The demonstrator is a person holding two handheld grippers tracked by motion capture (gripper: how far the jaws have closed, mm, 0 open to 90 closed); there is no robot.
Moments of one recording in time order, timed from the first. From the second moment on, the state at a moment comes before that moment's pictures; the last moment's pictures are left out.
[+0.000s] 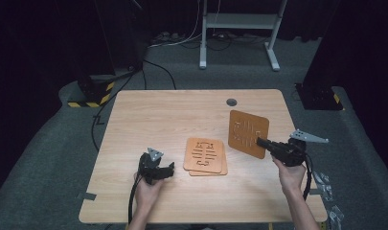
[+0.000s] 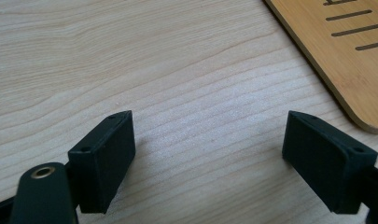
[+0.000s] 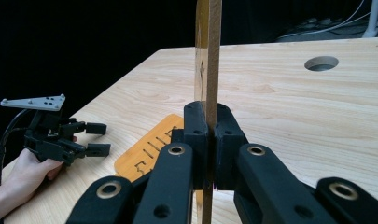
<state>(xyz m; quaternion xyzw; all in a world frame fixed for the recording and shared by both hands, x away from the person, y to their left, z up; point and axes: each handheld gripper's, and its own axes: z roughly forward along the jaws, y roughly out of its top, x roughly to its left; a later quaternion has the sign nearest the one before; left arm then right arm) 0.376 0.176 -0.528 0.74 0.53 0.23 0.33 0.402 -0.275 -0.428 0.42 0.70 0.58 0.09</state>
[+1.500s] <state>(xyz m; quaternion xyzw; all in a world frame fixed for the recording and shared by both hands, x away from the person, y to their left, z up) 0.376 0.176 -0.528 0.74 0.53 0.23 0.33 0.391 -0.326 -0.437 0.47 0.67 0.57 0.12</state>
